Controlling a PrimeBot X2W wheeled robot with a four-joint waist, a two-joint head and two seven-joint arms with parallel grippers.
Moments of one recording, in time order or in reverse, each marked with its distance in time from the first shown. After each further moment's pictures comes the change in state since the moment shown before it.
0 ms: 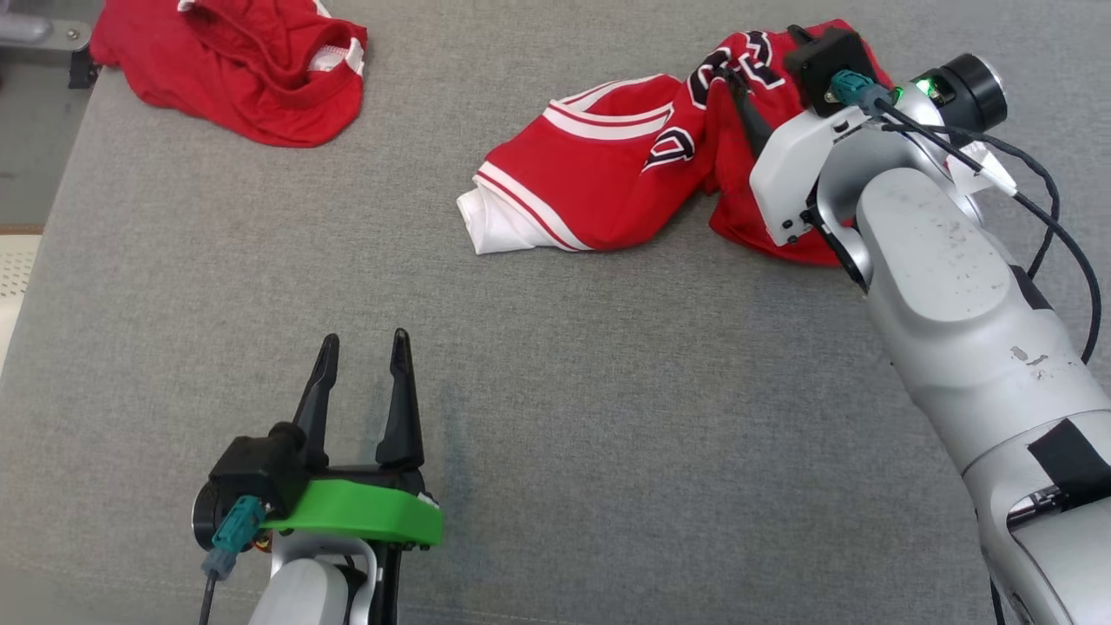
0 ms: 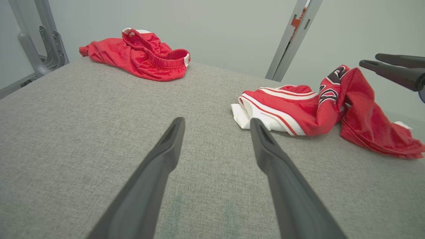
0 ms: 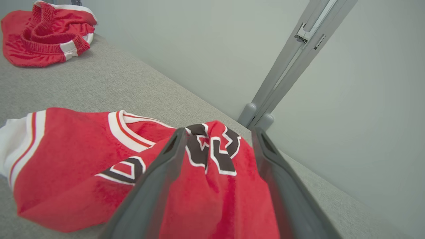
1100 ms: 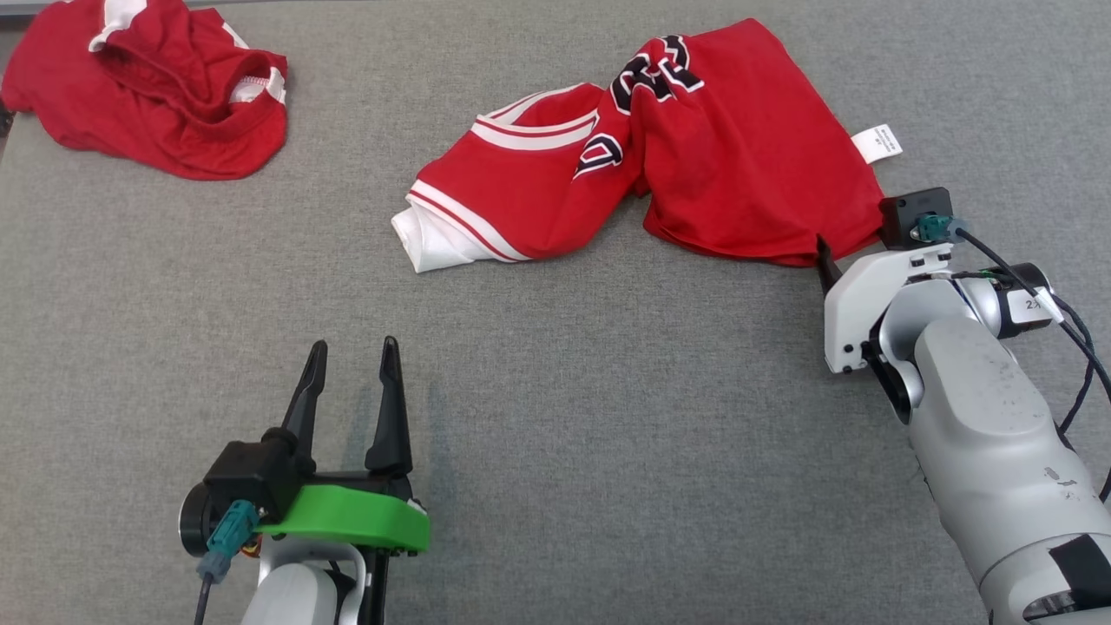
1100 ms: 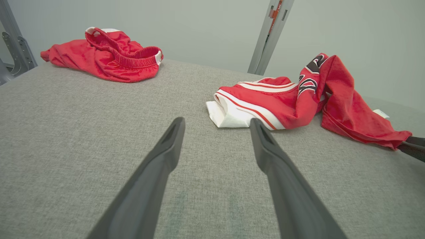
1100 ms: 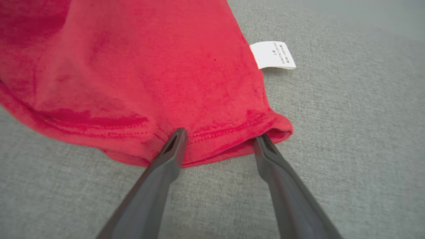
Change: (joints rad) left arm 0.008 0.000 0.039 0.021 0.049 -0.028 0.000; right arm 0.260 -0.005 -0.264 0.050 0.042 -0.001 0.084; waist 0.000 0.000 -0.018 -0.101
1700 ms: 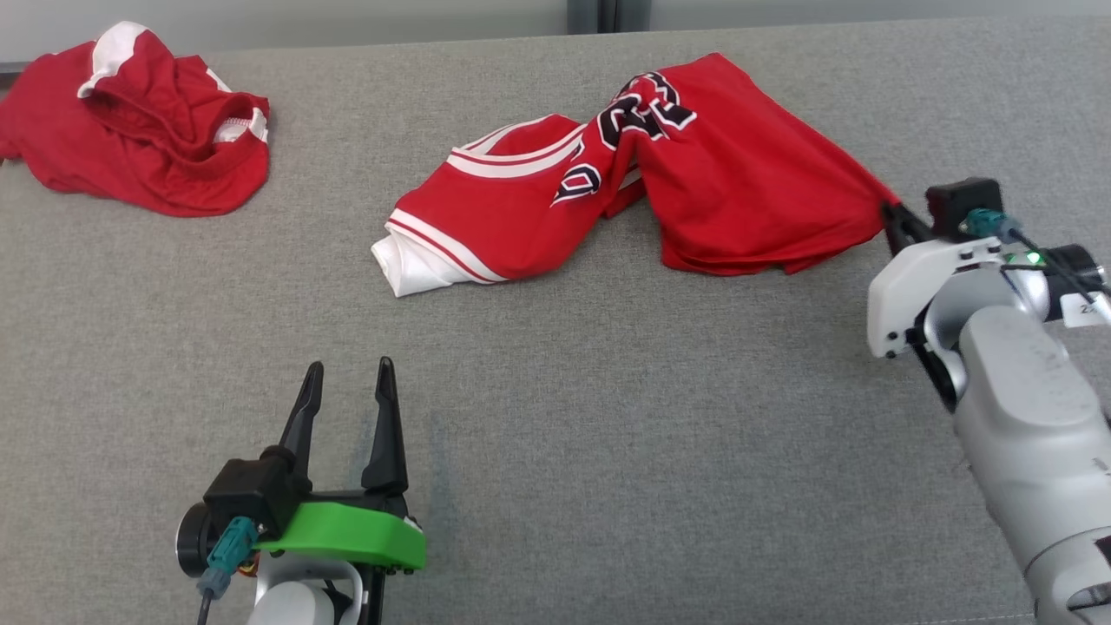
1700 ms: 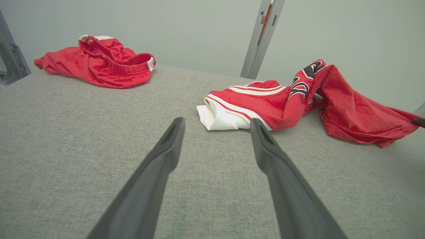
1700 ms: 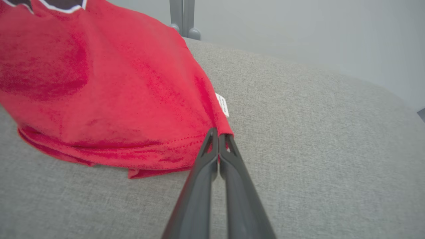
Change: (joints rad) left arm 0.033 0.000 0.012 0.007 0.010 0.000 0.000; right arm -0.003 -0.063 0.017 0.000 0.025 0.001 -0.121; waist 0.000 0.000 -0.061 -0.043
